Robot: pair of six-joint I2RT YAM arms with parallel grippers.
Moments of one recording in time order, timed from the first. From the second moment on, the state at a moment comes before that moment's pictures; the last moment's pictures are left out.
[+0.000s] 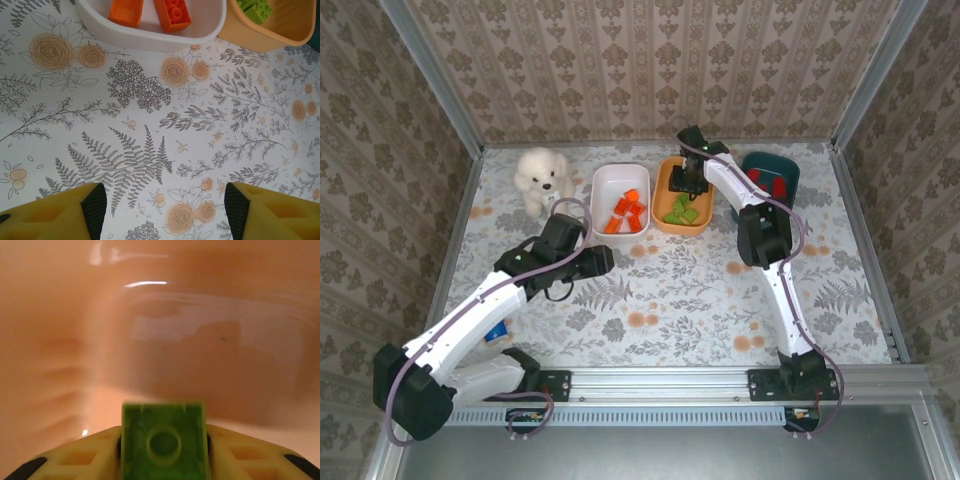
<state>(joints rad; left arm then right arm) -0.63 1.06 0.86 -0.69 0.07 -0.66 0.30 2.57 2.36 -0.94 -0.07 0.43</state>
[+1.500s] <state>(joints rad) -0.26 0.83 0.47 -0.42 -0.64 -0.13 0.25 0.78 0.36 -0.25 0.72 0.29</state>
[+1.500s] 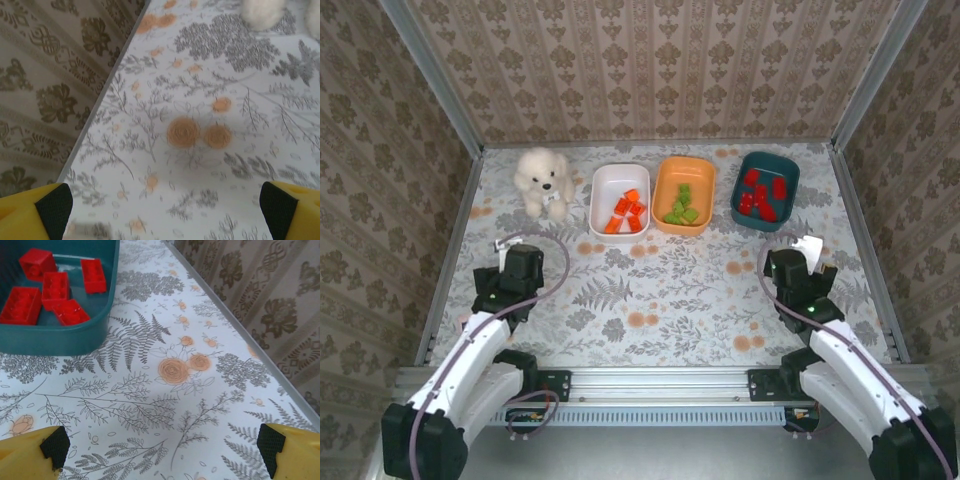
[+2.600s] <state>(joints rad) -0.02 1.54 0.36 0.78 -0.13 0.03 0.02 1.53 0.35 0.80 0.22 0.10</state>
